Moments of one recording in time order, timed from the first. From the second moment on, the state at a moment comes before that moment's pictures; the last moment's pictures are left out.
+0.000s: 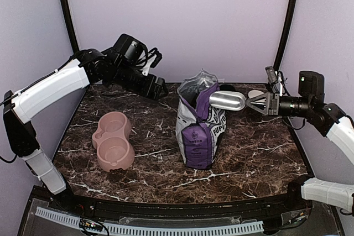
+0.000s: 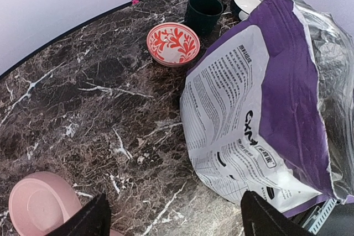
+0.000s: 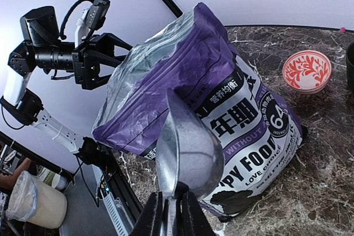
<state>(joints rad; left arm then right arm) -0.79 1.64 1.73 -0.85 -0.04 -0.24 0.31 0.85 0.86 -0.39 -0.76 0.41</state>
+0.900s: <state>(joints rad) -0.79 1.70 1.75 -0.92 0.01 -0.31 0.31 0.83 0.86 -0.41 -0.73 0.40</state>
